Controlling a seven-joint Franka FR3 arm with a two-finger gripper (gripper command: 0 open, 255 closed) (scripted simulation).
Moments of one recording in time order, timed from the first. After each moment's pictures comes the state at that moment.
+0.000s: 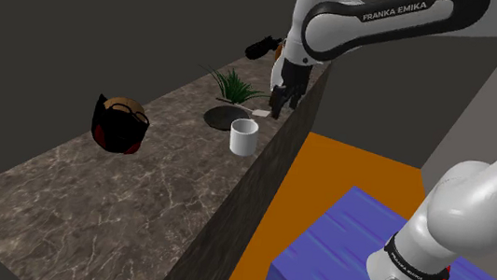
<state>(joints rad) 0.04 -0.36 0.09 -2.31 0.02 2.03 -0.01</state>
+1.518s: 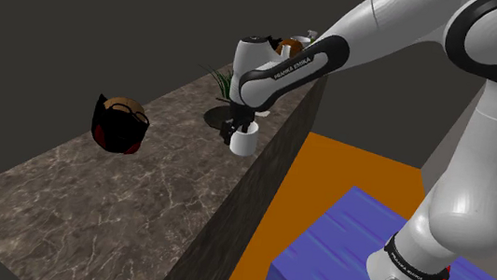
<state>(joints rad) 0.08 0.18 0.15 -2.10 -0.07 2.39 0.08</state>
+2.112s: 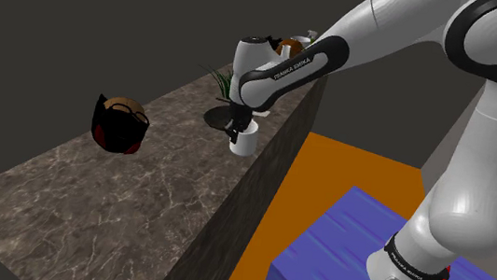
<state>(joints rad) 0.08 0.18 0.15 -2.10 -0.07 2.39 0.08</state>
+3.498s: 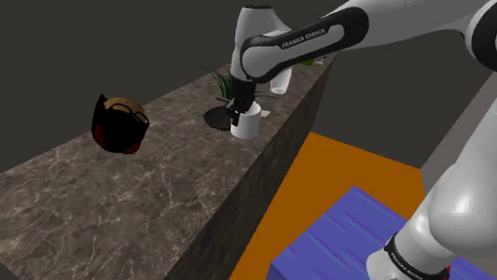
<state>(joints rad) 0.08 0.09 0.15 -2.01 -0.05 2.22 0.06</state>
